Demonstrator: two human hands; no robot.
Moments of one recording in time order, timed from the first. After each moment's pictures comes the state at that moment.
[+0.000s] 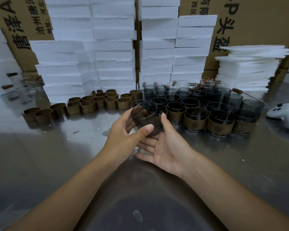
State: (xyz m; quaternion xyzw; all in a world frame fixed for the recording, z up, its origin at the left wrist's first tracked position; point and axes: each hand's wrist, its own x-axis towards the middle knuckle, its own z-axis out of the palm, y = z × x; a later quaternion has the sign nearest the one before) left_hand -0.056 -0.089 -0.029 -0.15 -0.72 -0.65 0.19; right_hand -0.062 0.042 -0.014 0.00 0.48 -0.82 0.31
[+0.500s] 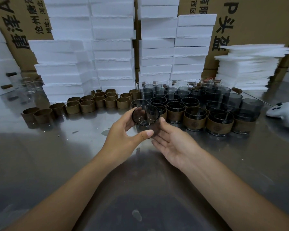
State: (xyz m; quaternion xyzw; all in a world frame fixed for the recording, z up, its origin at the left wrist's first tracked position) left_hand -0.054 -0.091 -0.029 -0.17 -0.77 -0.57 0.22; right_hand -0.066 0.049 -0.010 0.08 0.49 -0.85 0.16
